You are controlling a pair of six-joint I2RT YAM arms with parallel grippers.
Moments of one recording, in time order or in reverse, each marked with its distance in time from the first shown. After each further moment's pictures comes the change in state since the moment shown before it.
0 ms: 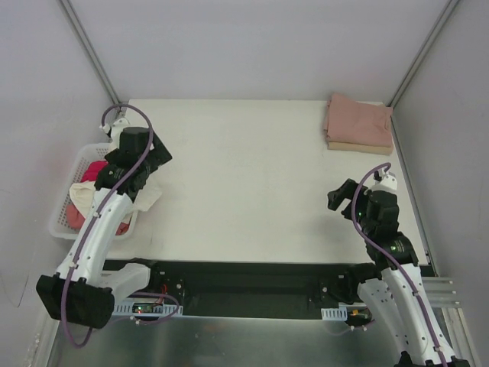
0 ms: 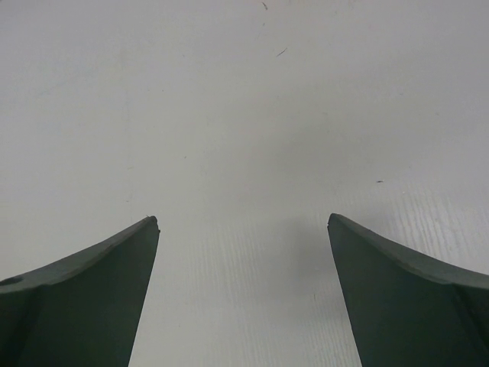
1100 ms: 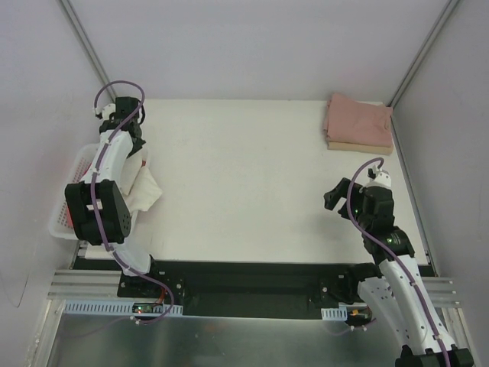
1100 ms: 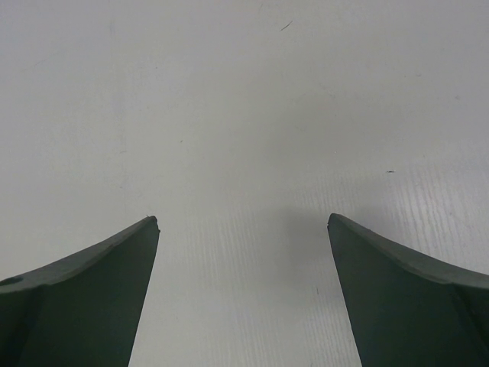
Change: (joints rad) left arm 0.307 0.646 0.354 -0.037 -0.034 0.056; right arm 0.001 0.077 -0.004 0.018 -0.039 0.000
